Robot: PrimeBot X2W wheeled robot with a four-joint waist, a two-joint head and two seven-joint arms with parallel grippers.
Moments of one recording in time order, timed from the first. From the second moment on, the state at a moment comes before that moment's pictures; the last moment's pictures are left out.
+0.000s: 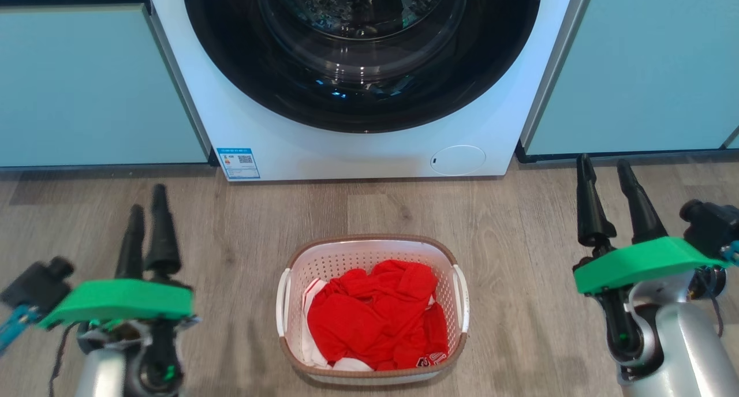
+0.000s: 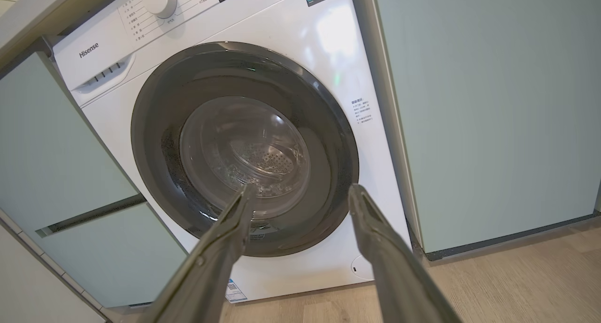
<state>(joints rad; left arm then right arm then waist) -0.03 0.03 0.01 0.00 -0.86 -0.03 -0.11 -0.12 -0.07 0.04 0.01 0.51 0.12 -0.11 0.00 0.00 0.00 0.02</state>
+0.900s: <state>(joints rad) -0.05 0.06 -0.36 0.10 -0.31 0.21 -0.18 -0.13 -0.06 0.10 0.11 0.21 0.12 -0.18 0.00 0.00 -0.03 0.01</state>
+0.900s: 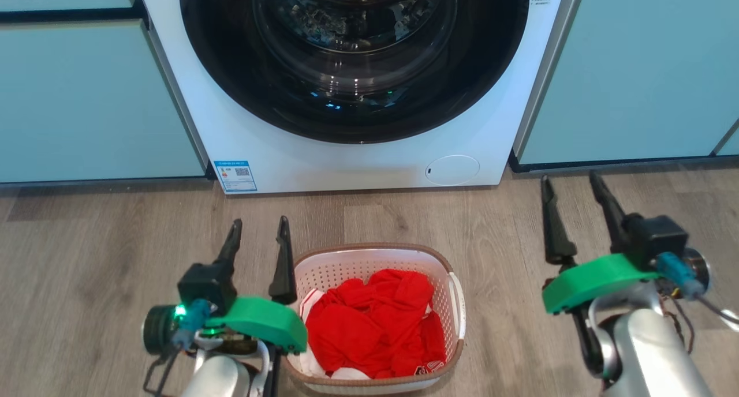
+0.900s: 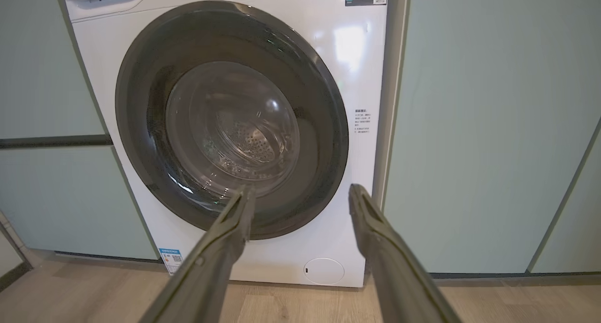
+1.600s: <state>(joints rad) -0.05 0.05 -0.33 0.02 -0.24 0.16 -0.25 -0.14 -0.07 0.18 0.14 0.00 0.12 -0.25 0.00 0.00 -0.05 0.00</state>
